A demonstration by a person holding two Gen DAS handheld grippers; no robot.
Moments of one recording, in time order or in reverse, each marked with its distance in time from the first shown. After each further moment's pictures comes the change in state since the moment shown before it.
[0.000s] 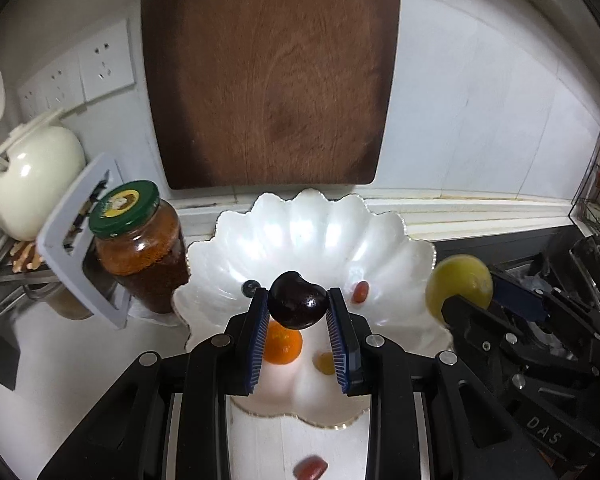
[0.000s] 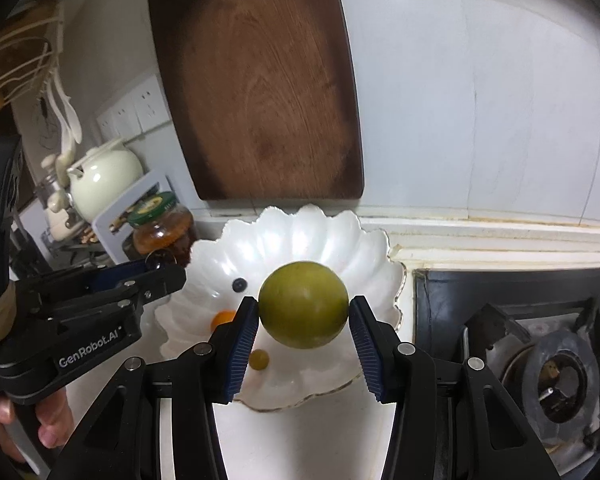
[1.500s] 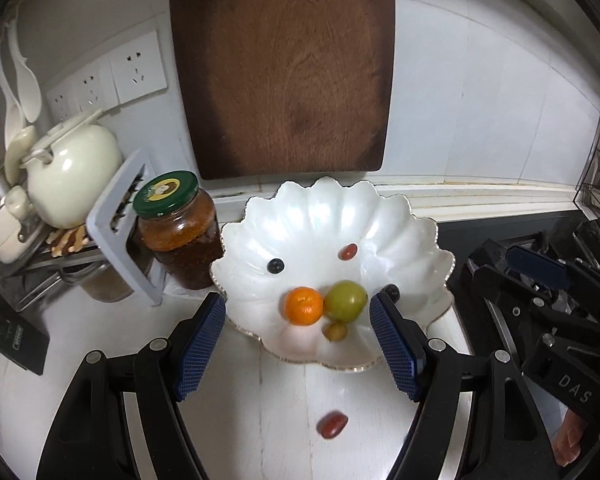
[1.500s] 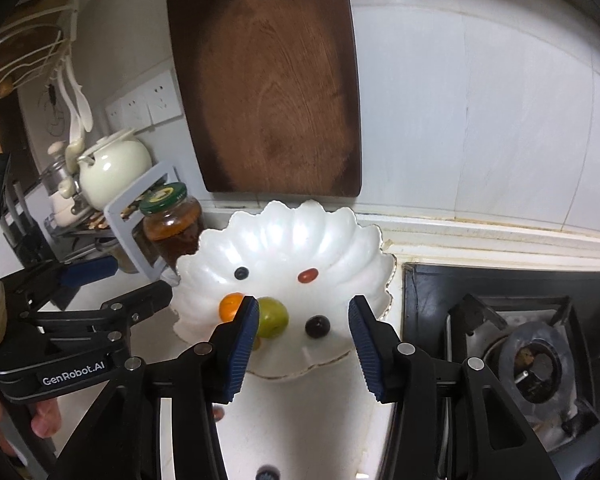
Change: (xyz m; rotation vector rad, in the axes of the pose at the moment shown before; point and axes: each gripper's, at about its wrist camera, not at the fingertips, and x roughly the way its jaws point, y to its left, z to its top) left arm -0.057 0.001 -0.026 0.025 -0.012 0.066; right arm -0.042 0.018 -0.007 -0.044 -0.001 -0.038
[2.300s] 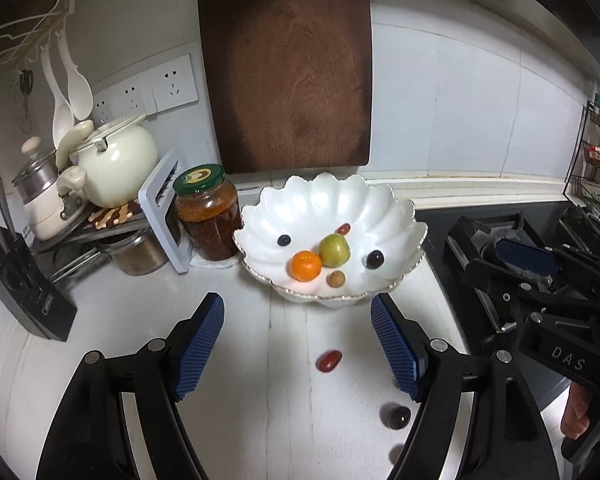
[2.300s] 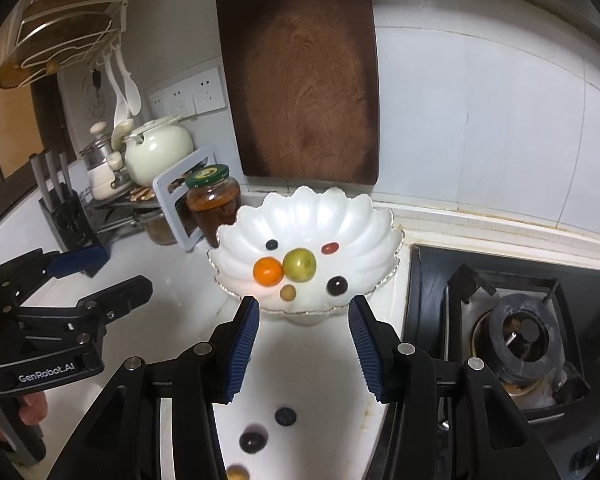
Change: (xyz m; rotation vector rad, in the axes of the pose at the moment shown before) left arm -0.080 -0.014 -0.057 0.007 -0.052 0.040; right arm -0.059 0.015 -0.042 -0.059 -0.002 0.060
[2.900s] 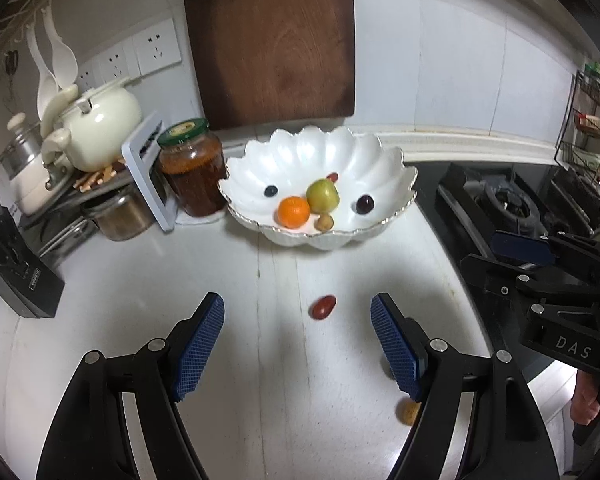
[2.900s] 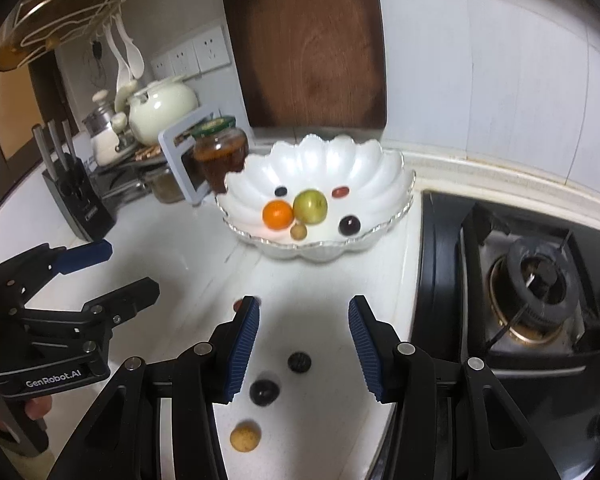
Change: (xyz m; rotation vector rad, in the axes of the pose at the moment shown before) left arm 0.012 -0.003 -0.043 0.042 0.103 -0.043; right arm 0.008 0.005 -0.041 0.026 0.129 0.025
